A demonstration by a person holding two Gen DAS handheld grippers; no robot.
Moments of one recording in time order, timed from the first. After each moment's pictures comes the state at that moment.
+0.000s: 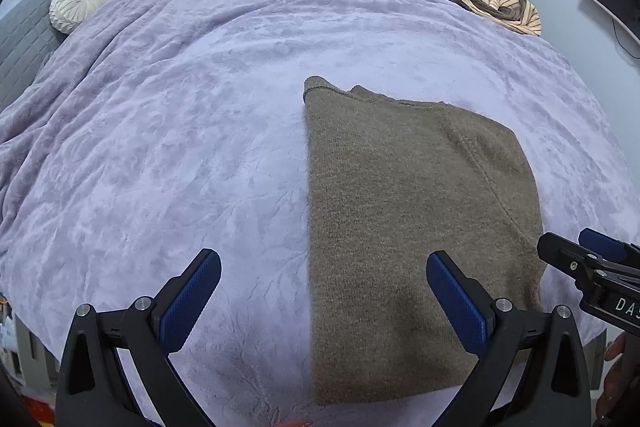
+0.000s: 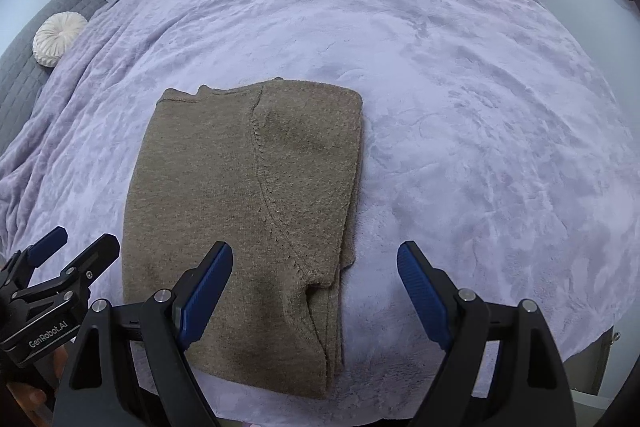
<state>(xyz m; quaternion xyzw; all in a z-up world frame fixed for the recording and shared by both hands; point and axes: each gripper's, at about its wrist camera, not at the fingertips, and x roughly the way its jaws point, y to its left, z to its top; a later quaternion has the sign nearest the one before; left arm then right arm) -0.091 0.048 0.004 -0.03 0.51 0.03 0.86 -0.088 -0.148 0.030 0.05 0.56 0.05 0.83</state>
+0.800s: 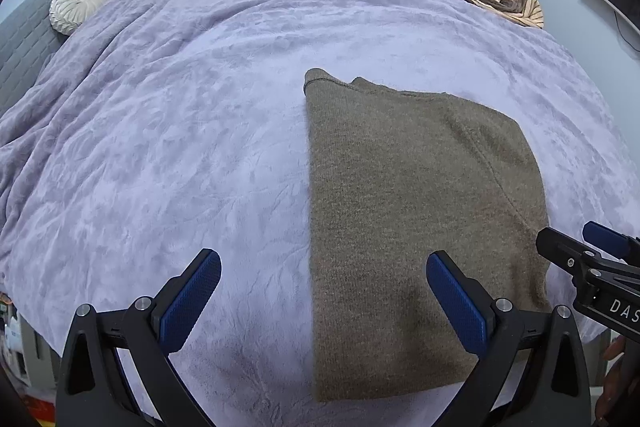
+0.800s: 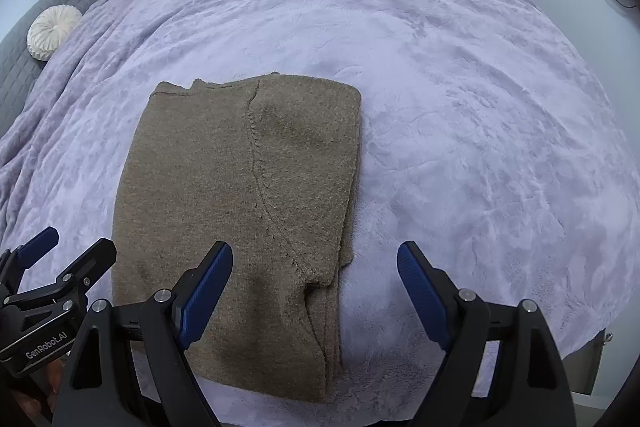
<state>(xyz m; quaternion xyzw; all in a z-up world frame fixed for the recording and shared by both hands) -0.092 0.047 0.001 -0.02 0.52 0.04 0.85 -0.085 -0.144 0.027 0.03 0.56 0.04 0.83</state>
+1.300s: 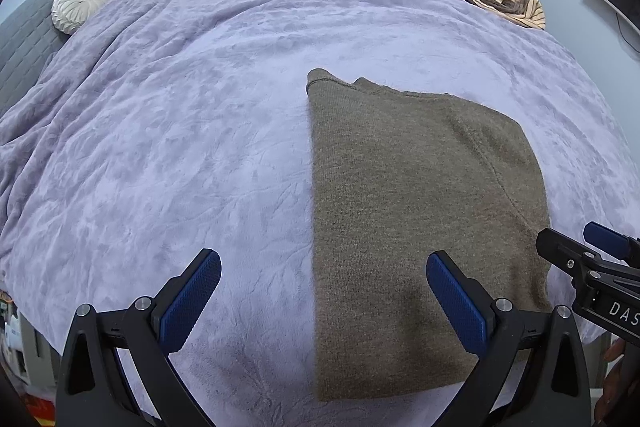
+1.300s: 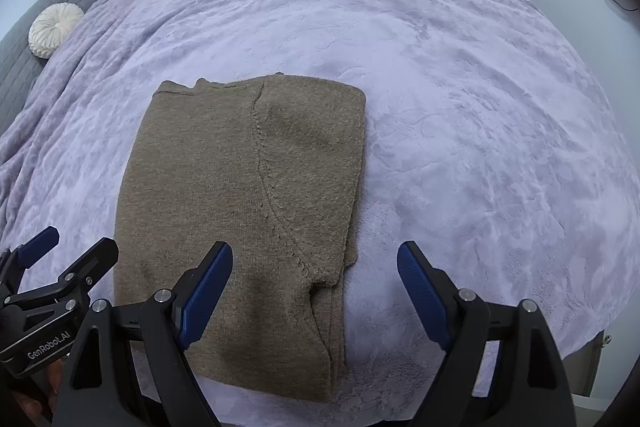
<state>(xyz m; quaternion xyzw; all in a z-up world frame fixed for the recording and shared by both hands) -0.093 0.049 0.000 -0.02 0.52 0.04 0.85 -0.086 -0.141 0.030 0.03 0.55 0.04 0.83</state>
